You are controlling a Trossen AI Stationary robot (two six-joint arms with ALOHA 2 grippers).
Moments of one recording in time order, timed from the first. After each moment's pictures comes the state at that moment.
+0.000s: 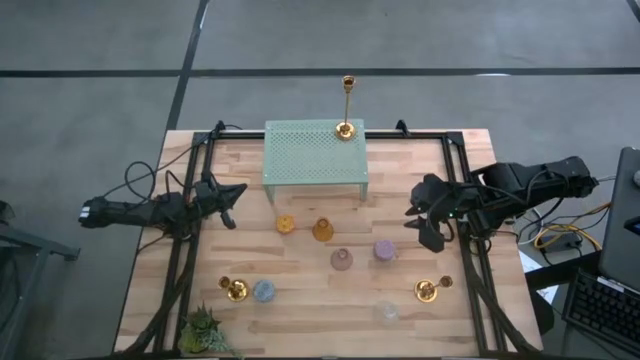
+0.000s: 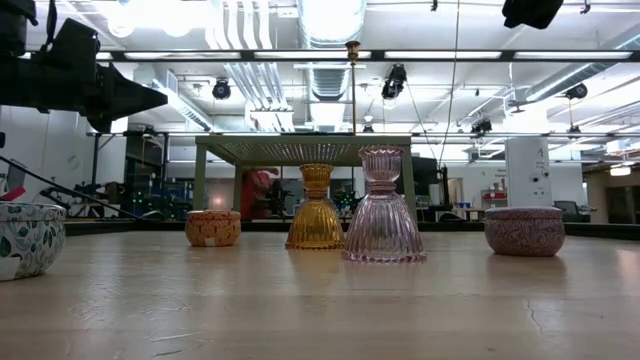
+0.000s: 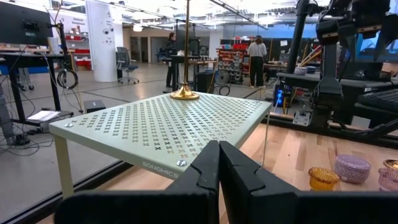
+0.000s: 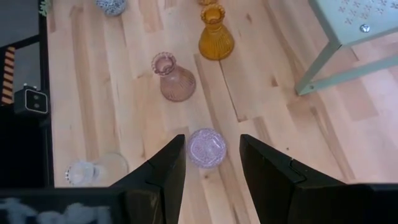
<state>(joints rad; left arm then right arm) -0.10 0.05 0.01 0.07 -0.61 0.00 0.25 1.06 1.22 -1.10 0.13 0.52</state>
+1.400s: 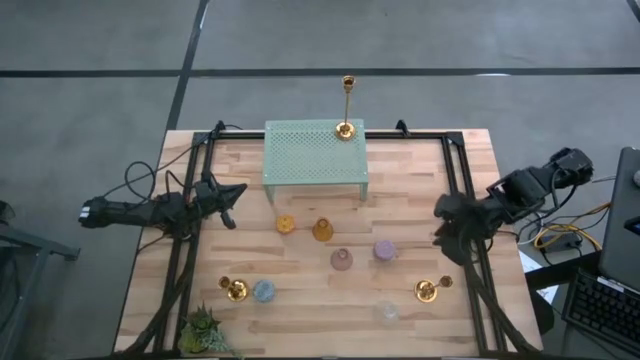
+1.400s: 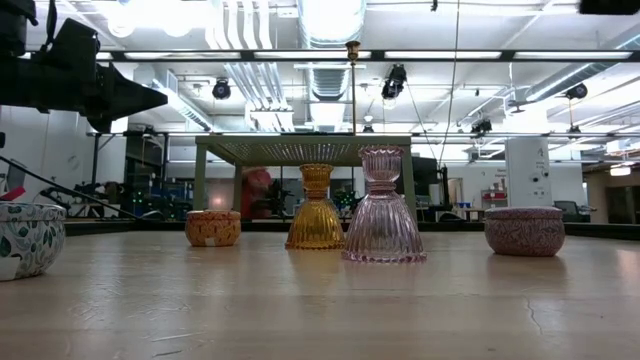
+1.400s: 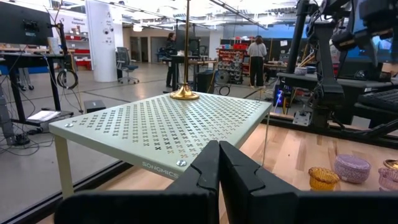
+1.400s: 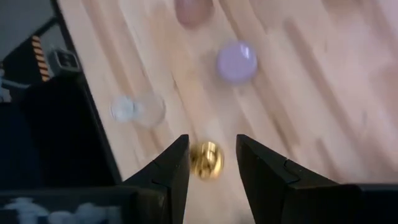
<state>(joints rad) -0.10 0.05 0.01 0.07 -0.61 0.00 0.51 0.98 1.23 -1.32 0.08 1.01</state>
